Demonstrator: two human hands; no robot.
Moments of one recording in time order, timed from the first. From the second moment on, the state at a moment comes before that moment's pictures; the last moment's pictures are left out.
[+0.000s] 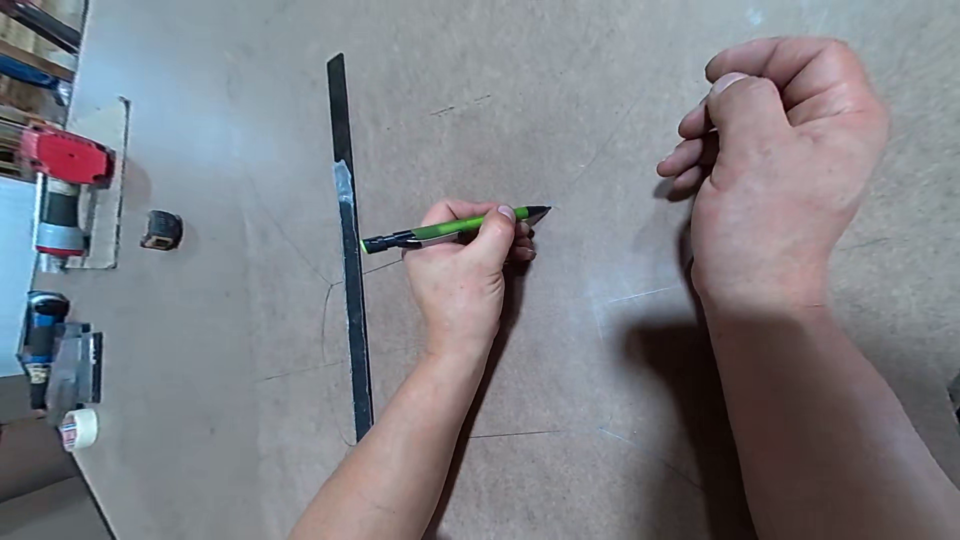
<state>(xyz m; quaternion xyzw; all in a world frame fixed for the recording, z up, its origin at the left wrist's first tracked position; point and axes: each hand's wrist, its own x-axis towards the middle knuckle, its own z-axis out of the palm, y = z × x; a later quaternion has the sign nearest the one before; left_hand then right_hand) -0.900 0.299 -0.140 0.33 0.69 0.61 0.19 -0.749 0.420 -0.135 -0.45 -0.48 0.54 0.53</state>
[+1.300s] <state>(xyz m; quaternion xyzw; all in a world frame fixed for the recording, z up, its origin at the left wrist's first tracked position) -0.905 0.292 -0.142 0.41 0.65 0.59 0.25 -0.751 0.422 -0.136 -0.45 -0.47 0.53 0.54</state>
